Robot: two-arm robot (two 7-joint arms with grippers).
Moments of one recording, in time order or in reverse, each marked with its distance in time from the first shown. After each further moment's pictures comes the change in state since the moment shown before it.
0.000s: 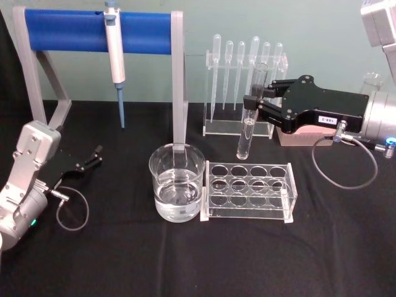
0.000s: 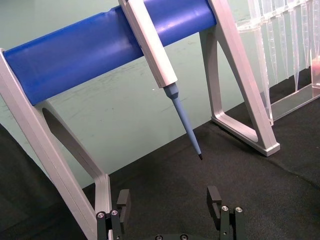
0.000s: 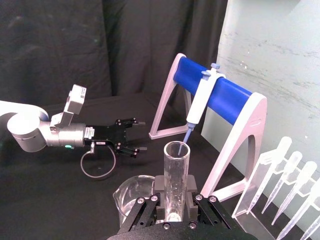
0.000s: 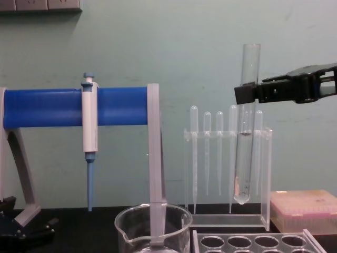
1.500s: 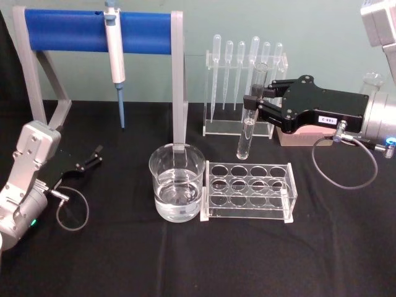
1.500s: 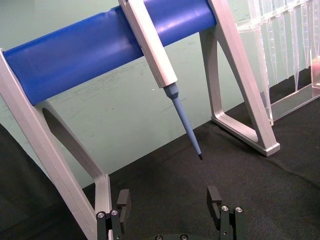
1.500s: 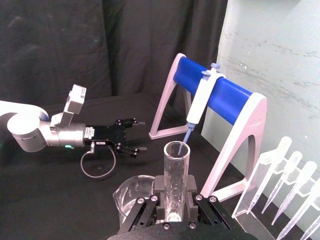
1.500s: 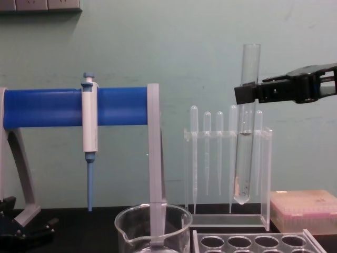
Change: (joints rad) left arm 0.000 0.000 0.000 0.000 0.000 0.000 0.000; right arm 0.000 0.000 0.000 0.000 0.000 0.000 0.000
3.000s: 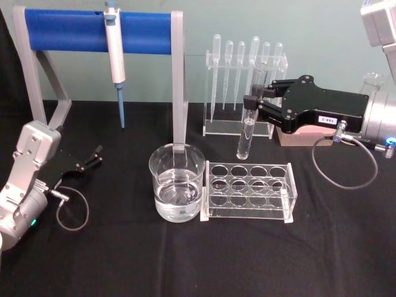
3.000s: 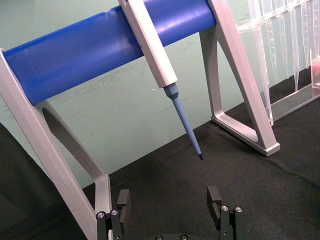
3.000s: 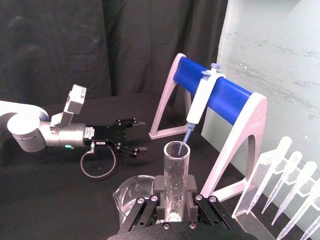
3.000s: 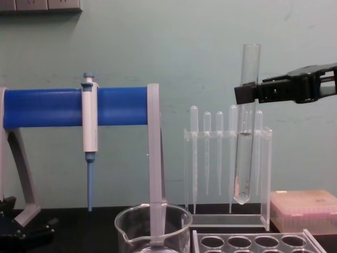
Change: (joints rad) left arm 0.000 0.000 0.000 0.000 0.000 0.000 0.000; right arm 0.000 0.000 0.000 0.000 0.000 0.000 0.000
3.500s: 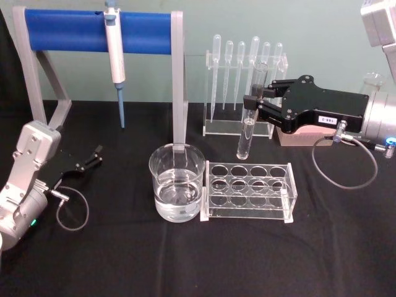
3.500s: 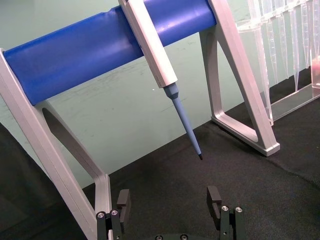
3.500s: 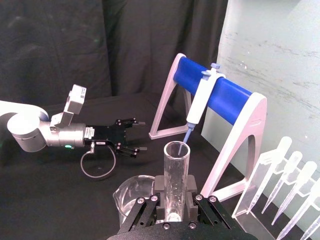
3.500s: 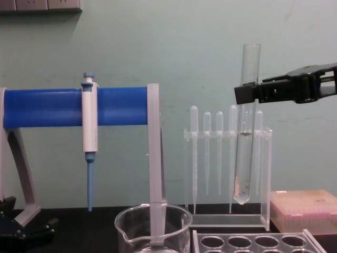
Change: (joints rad) left arm 0.000 0.000 0.000 0.000 0.000 0.000 0.000; right arm 0.000 0.000 0.000 0.000 0.000 0.000 0.000
